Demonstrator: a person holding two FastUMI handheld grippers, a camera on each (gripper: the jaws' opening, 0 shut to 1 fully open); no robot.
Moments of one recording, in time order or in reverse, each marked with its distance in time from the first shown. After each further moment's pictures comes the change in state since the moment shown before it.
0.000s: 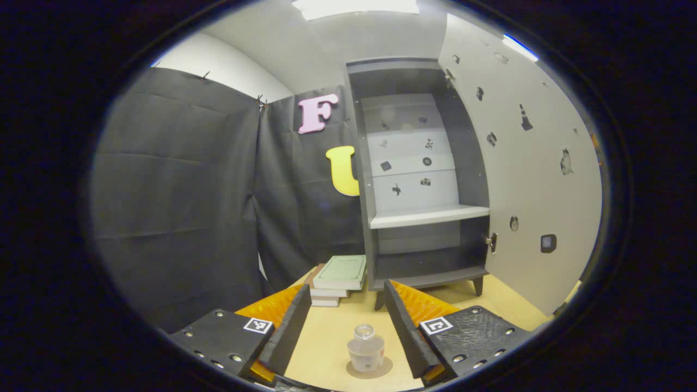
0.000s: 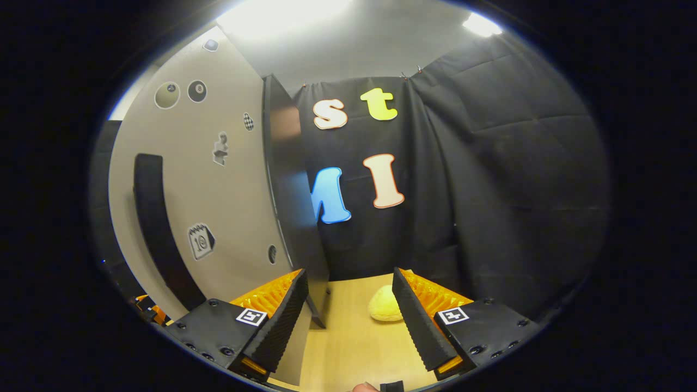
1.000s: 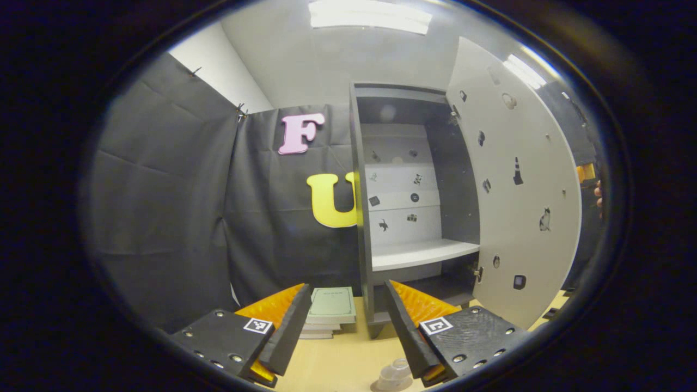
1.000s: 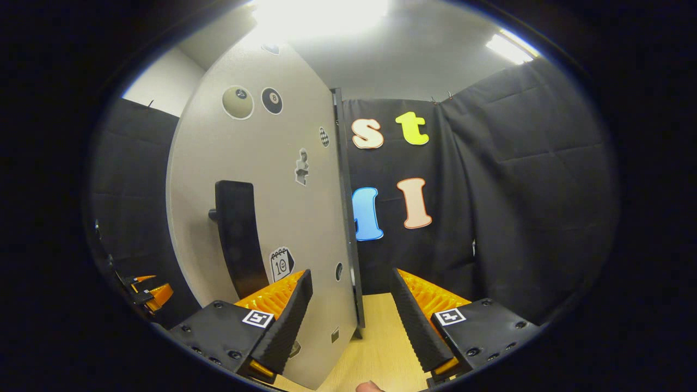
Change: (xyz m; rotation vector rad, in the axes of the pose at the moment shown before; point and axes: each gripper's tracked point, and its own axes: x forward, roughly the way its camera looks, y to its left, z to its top) left arm 0.050 0.081 0.056 -0.059 -0.119 -0.209; right arm -0.014 0.145 0.012 -0.098 -0.089 0.005
